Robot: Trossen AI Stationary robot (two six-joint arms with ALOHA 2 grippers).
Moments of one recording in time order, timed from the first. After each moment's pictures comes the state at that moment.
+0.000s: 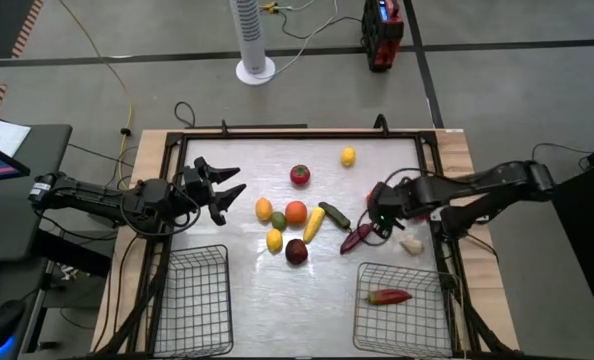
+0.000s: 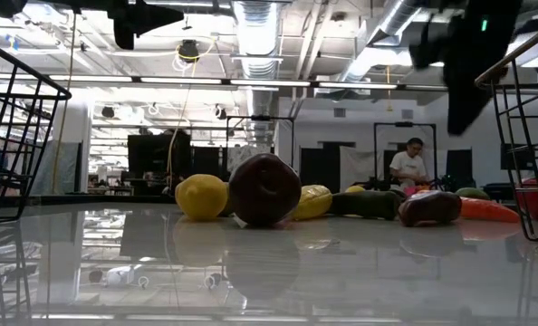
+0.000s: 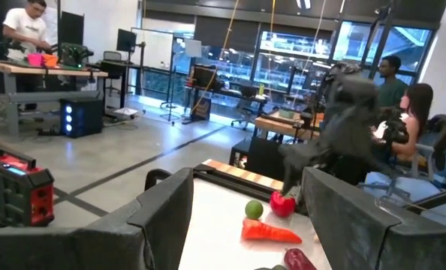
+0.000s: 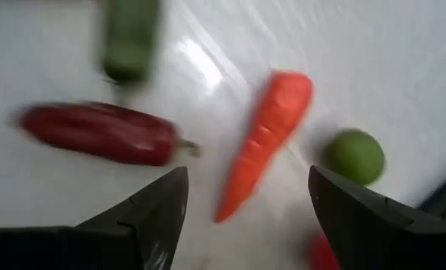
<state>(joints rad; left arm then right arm) -0.12 0.73 0.47 0.40 -0.53 -0.13 0.07 1.21 0.92 -1.13 0.31 0.69</state>
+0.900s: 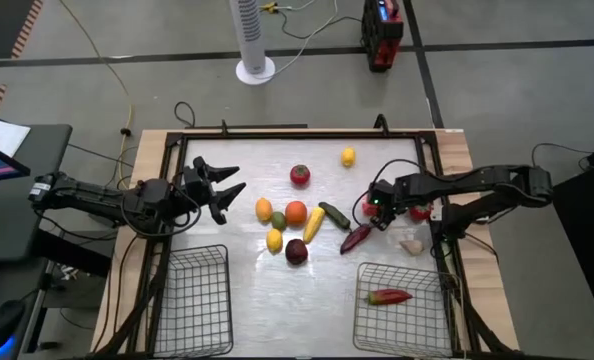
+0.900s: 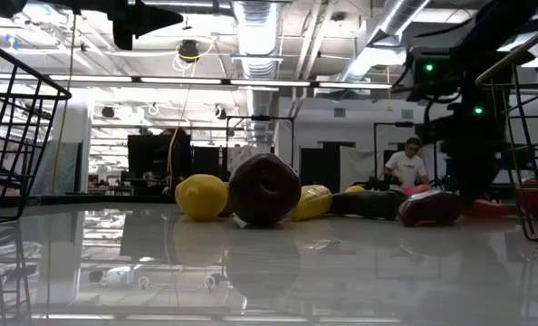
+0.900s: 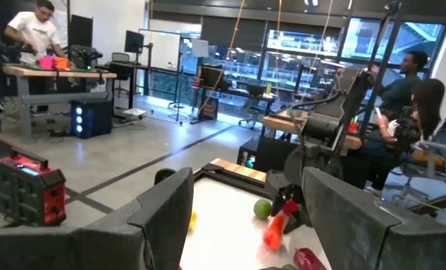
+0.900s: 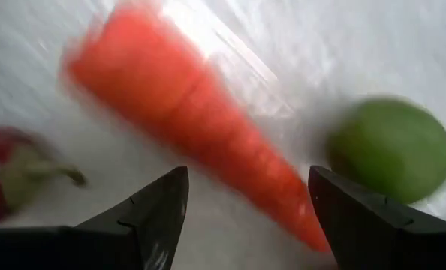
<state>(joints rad) -0.12 0.73 0.47 0.40 -0.56 -0.11 -0.19 1.27 0.60 -0.78 0.21 0.57</state>
